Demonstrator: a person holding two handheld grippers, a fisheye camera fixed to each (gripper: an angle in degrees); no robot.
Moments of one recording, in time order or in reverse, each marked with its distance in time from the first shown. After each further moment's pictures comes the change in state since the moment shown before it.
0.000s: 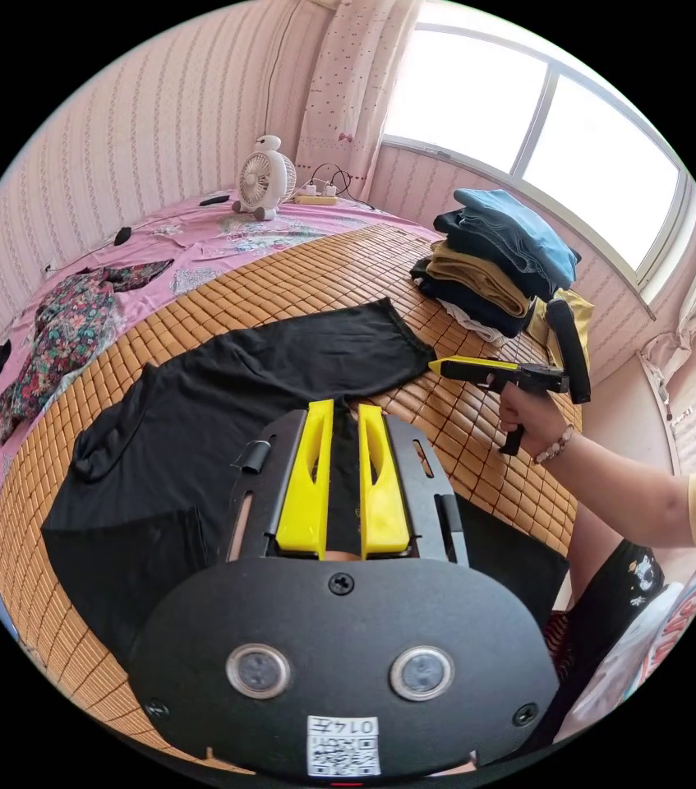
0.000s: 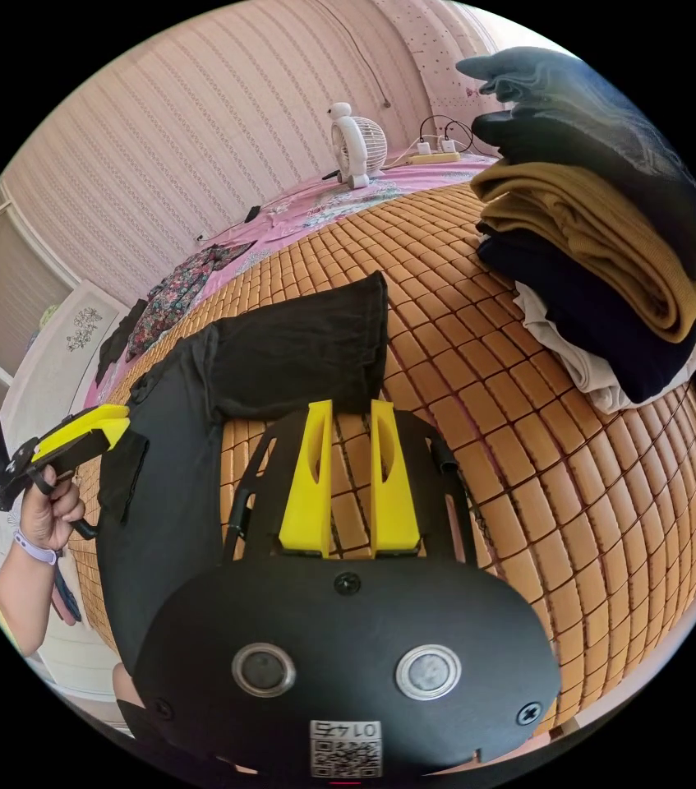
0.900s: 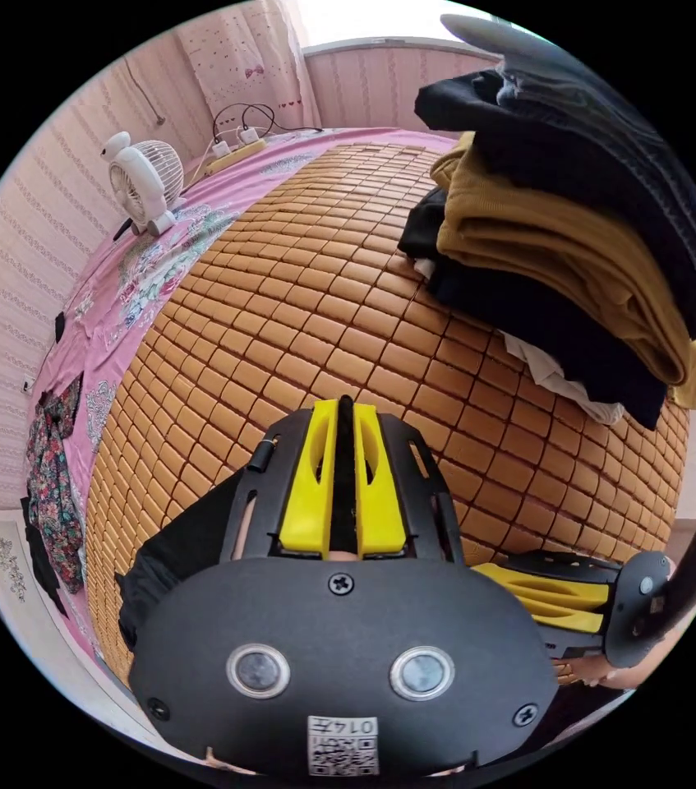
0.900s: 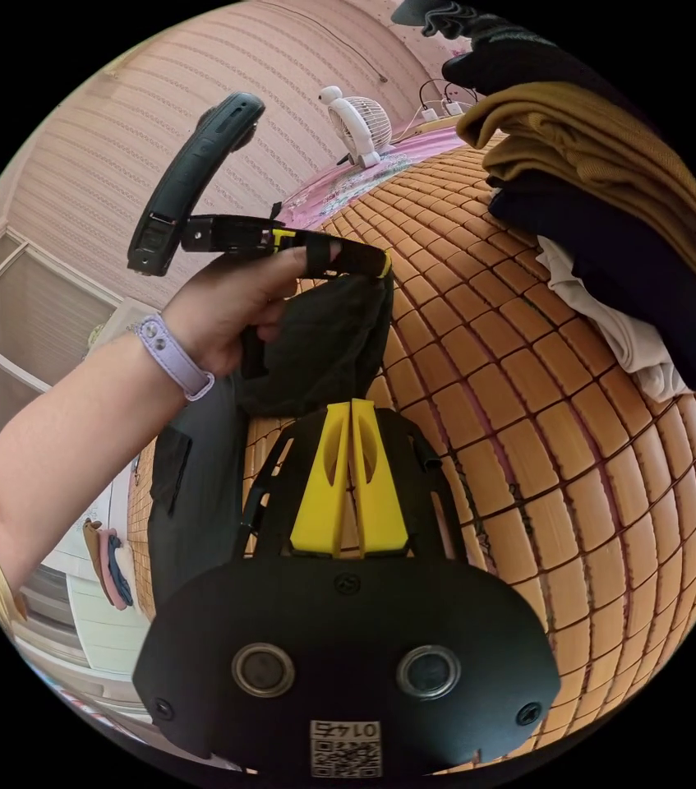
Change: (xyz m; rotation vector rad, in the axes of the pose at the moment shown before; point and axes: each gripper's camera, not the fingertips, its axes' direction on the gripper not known) left arm 0.107 -0.223 0.229 -0.263 -0.252 0.252; right arm 0.059 -0.026 -0.057 -0.059 -0.234 0.064
